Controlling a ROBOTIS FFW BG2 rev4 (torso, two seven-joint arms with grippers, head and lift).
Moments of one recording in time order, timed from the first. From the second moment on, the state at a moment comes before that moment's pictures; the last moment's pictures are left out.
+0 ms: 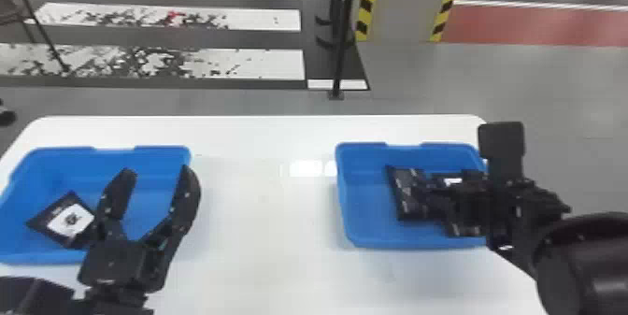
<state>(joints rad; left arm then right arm) 0.48 0.10 -0.09 -1.85 0.30 -0.46 -0.09 0.11 -0.22 -0.03 -2.14 -0.10 1.07 0.10</state>
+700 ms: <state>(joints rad) 0.49 0.10 -0.09 -1.85 0.30 -0.46 -0.10 0.04 -0.22 0.04 -1.99 -0.11 1.13 0.08</state>
